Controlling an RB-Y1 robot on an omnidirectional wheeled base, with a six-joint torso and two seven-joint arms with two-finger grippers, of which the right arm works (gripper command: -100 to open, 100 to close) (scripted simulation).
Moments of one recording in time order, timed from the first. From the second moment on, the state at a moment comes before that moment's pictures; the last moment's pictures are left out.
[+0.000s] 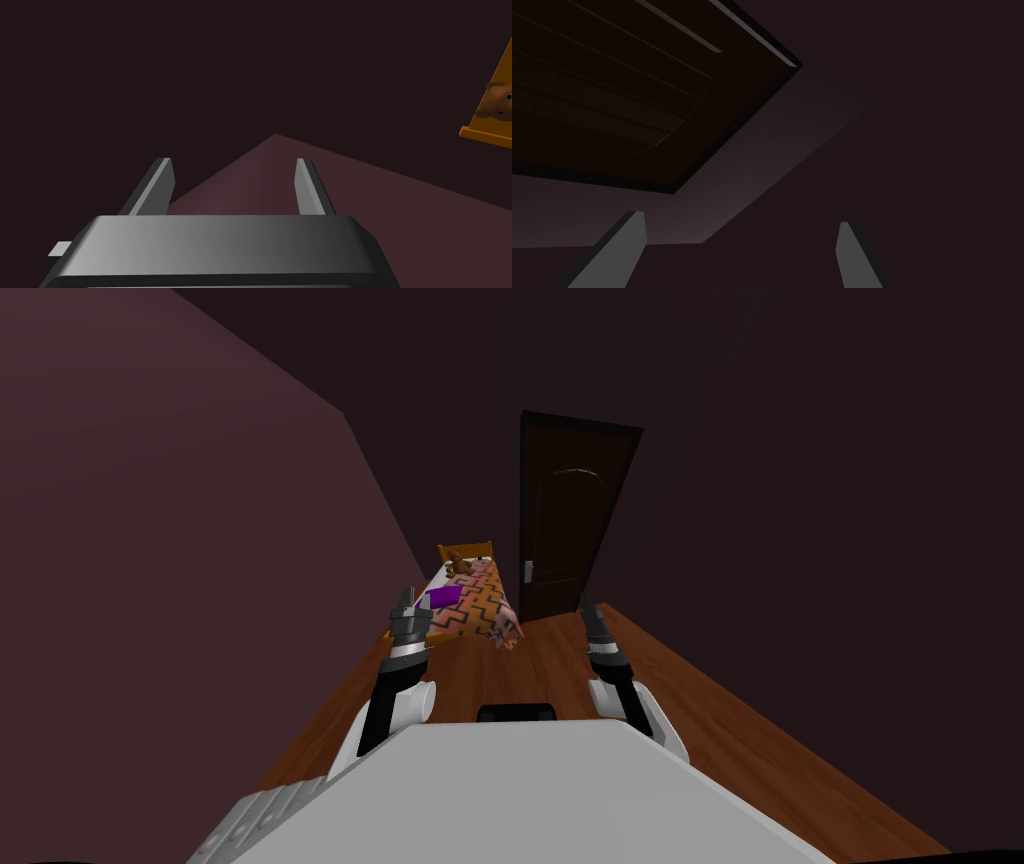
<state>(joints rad) 0.42 -0.07 -0.01 -2.06 0.21 -0.58 0.24</state>
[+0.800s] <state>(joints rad) 0.32 -0.08 -0.05 -1.89 0.32 -0.56 0.34</state>
